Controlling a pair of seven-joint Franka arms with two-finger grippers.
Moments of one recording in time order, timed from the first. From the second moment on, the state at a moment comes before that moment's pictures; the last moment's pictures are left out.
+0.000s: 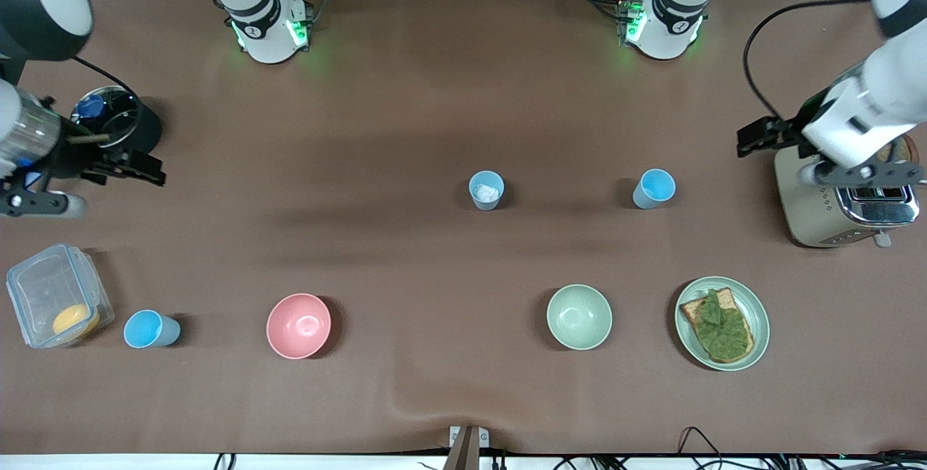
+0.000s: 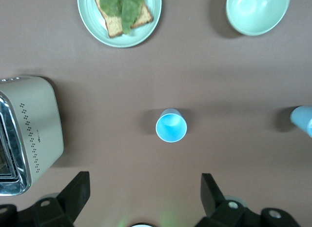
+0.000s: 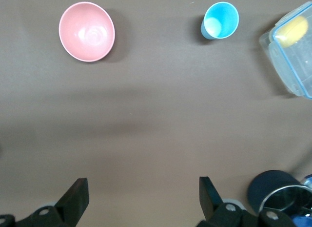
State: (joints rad) left arm 0.07 0.08 -0.22 -1.64 0.01 1.56 -0.11; right arm 0.12 0.12 -0.11 -1.54 0.03 1.58 0.02
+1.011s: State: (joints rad) left arm 0.07 0.12 -0.23 -2.23 0.02 2.23 -0.10; right arm 0.07 0.03 -0.11 -1.61 0.01 1.60 -0.01
